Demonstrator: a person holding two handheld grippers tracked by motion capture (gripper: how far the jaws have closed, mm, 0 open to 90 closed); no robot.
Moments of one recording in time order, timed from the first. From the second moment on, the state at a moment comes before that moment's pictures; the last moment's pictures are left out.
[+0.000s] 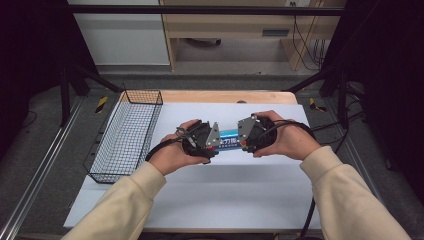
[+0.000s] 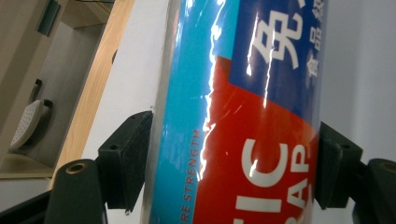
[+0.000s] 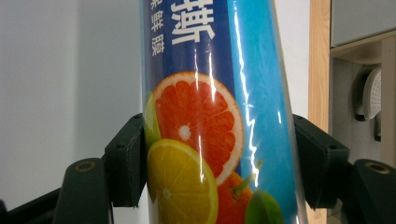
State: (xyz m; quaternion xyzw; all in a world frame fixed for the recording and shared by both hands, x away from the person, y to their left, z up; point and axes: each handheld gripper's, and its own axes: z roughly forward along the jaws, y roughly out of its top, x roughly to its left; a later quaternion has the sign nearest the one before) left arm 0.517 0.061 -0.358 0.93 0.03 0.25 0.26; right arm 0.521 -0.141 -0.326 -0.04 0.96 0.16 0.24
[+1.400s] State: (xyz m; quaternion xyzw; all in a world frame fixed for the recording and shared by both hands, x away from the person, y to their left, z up) left arm 0.499 0.097 -0.380 0.94 0.06 0.26 0.23; right arm 0.513 -0.215 -0.355 0.05 0.93 0.15 0.32
